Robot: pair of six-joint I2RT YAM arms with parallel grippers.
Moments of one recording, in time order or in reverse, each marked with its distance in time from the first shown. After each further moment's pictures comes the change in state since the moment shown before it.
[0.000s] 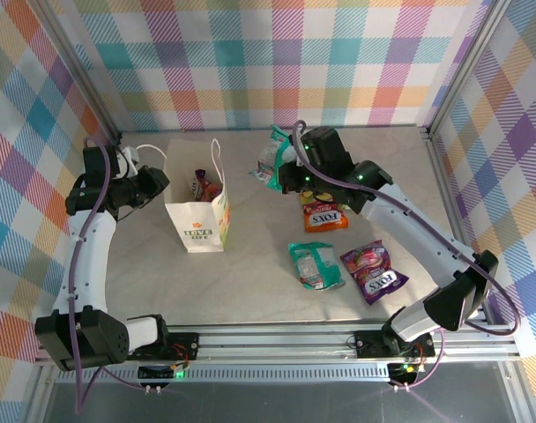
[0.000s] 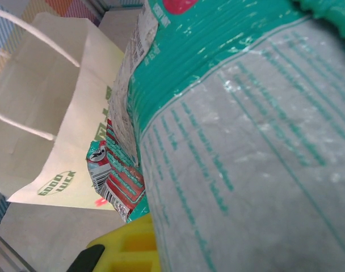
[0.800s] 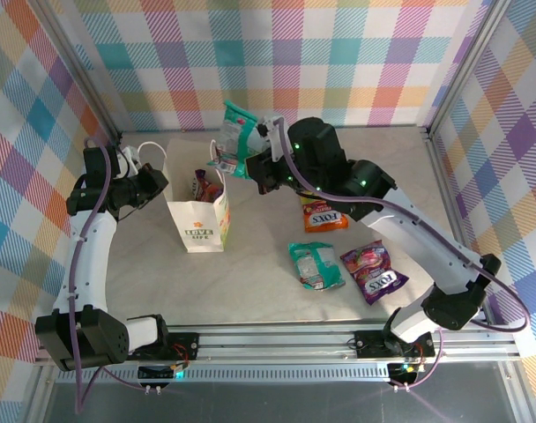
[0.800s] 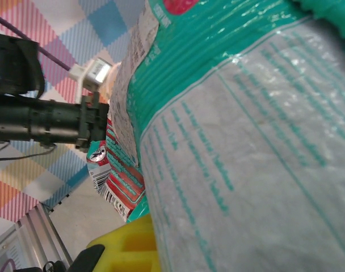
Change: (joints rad) left arm 0.000 0.000 -0.017 0.035 0.012 -0.007; right arm 0.203 0.032 0.263 0.037 0.021 -0.167
